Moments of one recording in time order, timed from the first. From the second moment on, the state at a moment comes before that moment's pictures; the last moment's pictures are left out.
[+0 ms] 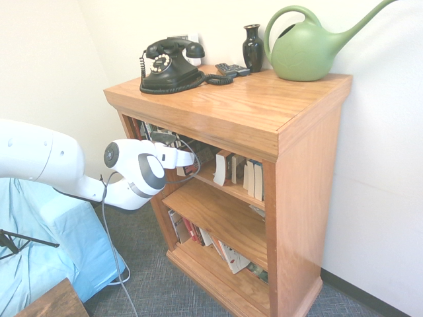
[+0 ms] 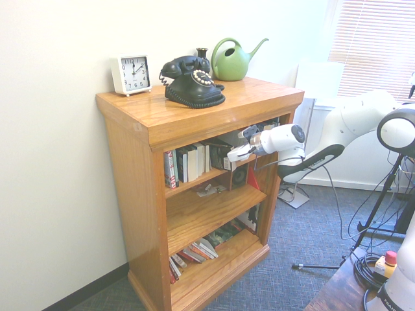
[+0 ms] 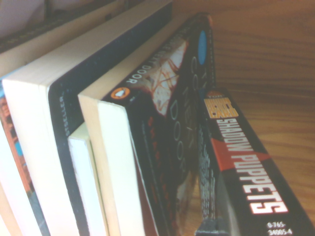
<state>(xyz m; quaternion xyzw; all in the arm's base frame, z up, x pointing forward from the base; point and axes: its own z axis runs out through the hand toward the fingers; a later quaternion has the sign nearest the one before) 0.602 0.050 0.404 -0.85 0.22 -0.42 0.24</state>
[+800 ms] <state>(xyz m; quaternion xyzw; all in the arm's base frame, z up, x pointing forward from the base) 0.606 0.049 0.398 -0.85 0.22 -0.41 0.23</state>
